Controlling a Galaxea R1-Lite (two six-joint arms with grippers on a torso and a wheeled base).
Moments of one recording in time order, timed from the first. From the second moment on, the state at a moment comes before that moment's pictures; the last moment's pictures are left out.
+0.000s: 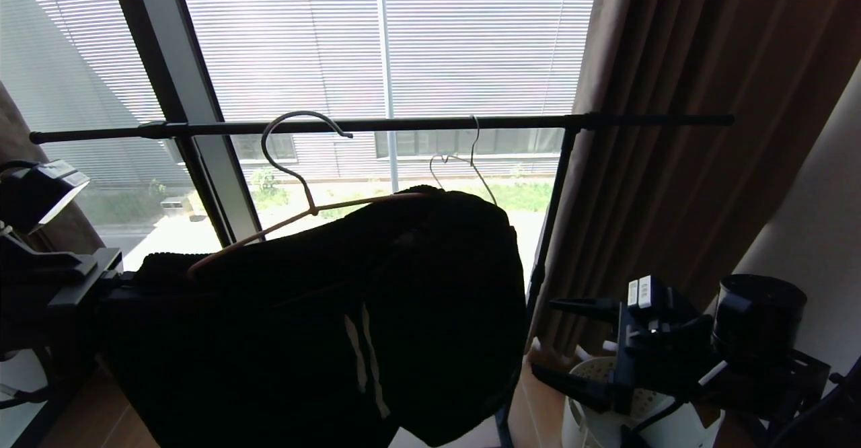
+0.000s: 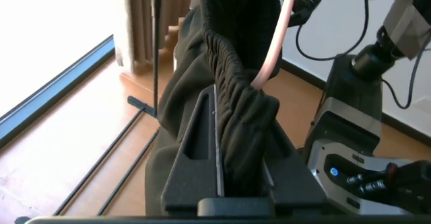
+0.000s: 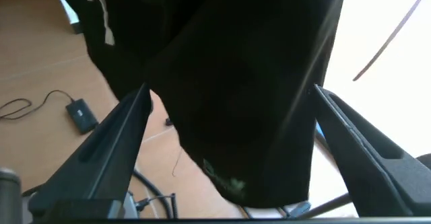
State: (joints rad) left arm 0.18 1.38 -0.83 0.21 -1.18 0.52; right arm 0.33 1.90 -0.27 -1.32 0.70 -0.24
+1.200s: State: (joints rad) left arm 0.21 1.29 -0.82 0.20 -0.98 0.27; right arm 0.46 1.77 -0.37 -1.32 0.38 0.05
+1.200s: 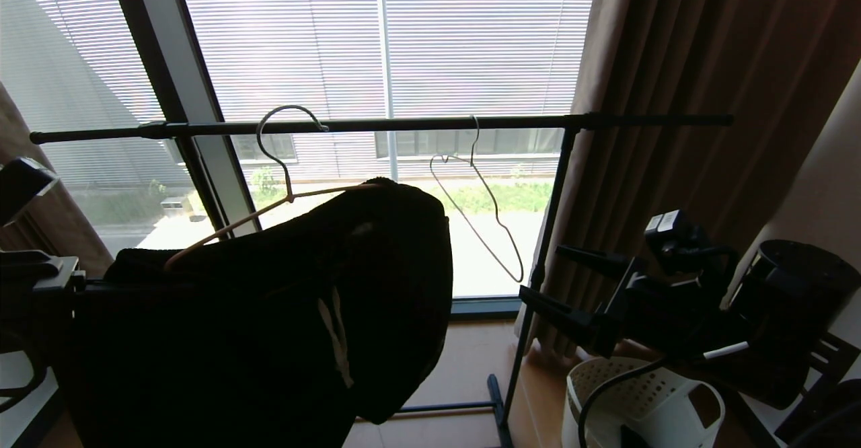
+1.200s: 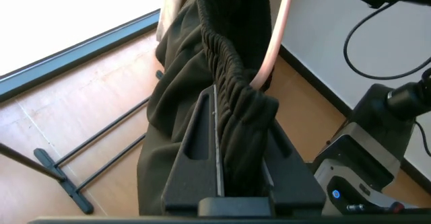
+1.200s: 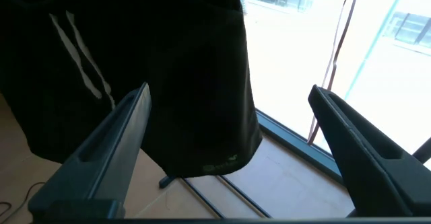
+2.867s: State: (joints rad) left arm 0.02 1.71 -1.21 0.07 -0.57 0.06; right arm 0.45 1.78 -0.38 -1.32 0.38 0.05
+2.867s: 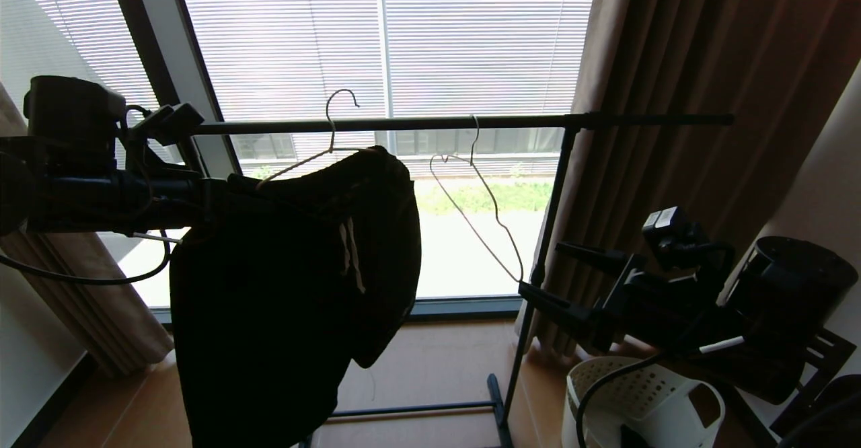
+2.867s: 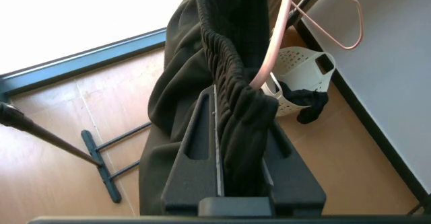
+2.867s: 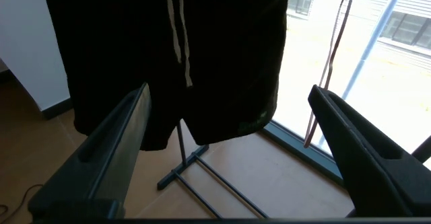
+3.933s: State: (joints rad) left arm 0.02 1.83 -1.23 -0.08 -0.57 -0.01; right arm 0.45 1.78 -0.38 -1.32 0.38 0.05
